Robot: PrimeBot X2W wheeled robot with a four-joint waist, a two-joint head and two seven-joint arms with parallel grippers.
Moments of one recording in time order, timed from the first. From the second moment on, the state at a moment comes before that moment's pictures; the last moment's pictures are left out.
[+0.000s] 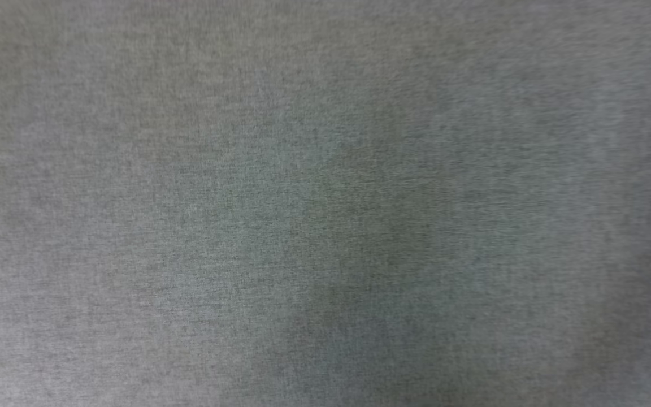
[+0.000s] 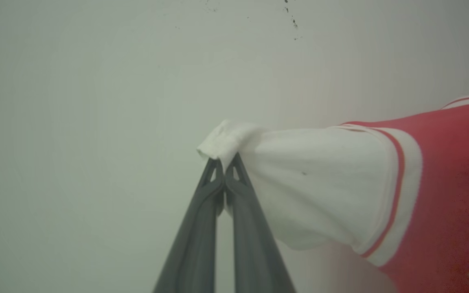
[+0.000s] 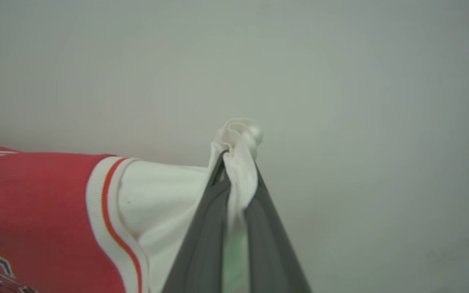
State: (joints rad) left arm -1.79 0.65 -0.51 0.55 -0.43 -0.06 -0.12; right arm -1.65 -0.29 -0.07 0.60 0.24 0.13 0.15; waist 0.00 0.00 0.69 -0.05
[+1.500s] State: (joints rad) left arm -0.29 0.66 -0.68 0.26 -0.66 0.03 -0.13; right arm -0.31 -0.63 0.40 0.31 0.63 0.13 0.18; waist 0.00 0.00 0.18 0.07
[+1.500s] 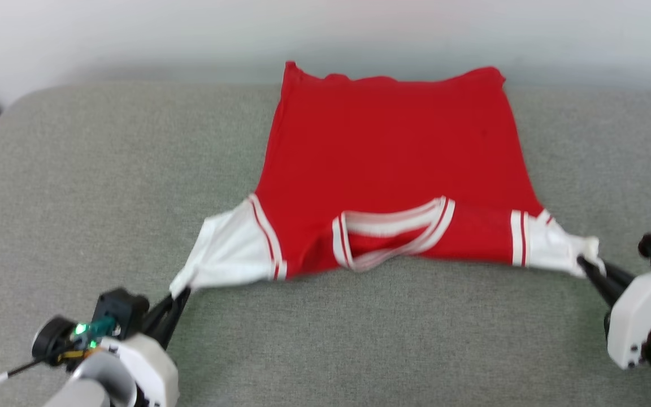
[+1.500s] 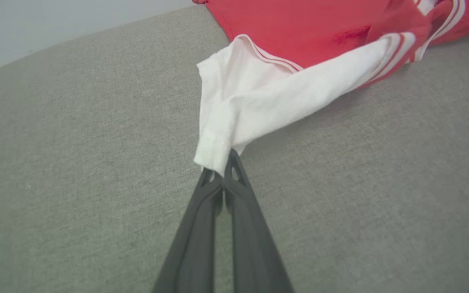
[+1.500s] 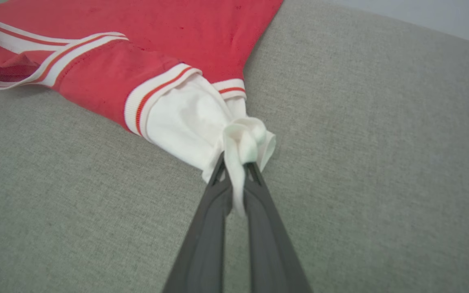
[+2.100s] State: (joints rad) left arm 0.03 0.76 -0.71 0.06 -0.73 0.13 -0.11; right arm 0.07 -0.74 0.39 0.13 0.71 0.13 0.28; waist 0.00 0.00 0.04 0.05
